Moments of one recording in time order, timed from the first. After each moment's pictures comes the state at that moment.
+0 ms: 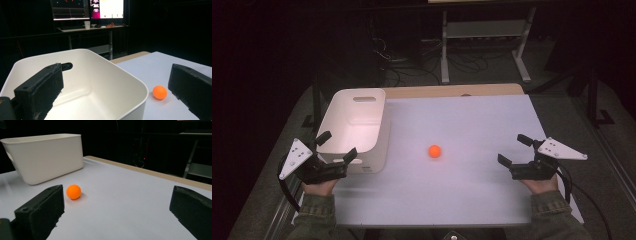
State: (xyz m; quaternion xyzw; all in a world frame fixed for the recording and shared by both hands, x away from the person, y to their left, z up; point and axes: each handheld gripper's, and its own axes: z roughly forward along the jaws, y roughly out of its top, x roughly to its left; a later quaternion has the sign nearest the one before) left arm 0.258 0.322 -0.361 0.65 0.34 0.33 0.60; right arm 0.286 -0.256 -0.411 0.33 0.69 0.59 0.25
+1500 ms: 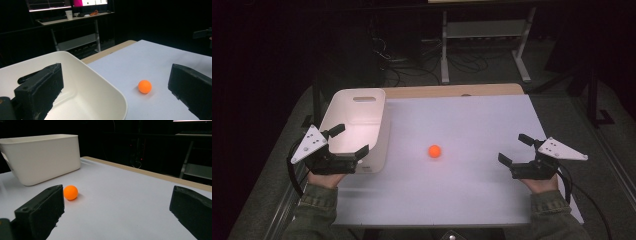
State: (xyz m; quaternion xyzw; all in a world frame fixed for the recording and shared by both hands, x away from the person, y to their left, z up) left arm 0.272 0.291 -0.328 0.72 0.29 0.29 0.56; right arm 0.286 -0.257 -0.411 0.34 0.69 0.59 0.26
